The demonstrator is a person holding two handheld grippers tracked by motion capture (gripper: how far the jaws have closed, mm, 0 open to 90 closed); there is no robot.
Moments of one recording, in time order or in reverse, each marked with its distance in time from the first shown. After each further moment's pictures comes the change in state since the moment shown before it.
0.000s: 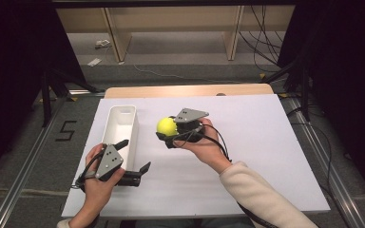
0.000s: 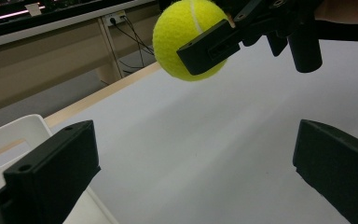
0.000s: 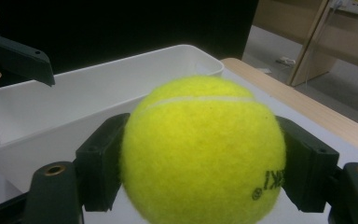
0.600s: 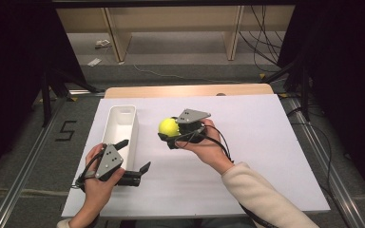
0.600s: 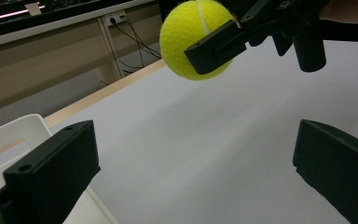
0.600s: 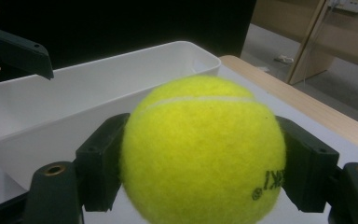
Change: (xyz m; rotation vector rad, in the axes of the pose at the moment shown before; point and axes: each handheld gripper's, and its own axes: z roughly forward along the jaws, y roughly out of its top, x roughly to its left) left arm 0.000 0.000 0.000 0.001 -0.001 0.000; right arm -0.002 -0.004 -0.005 0.006 -0.005 -0.007
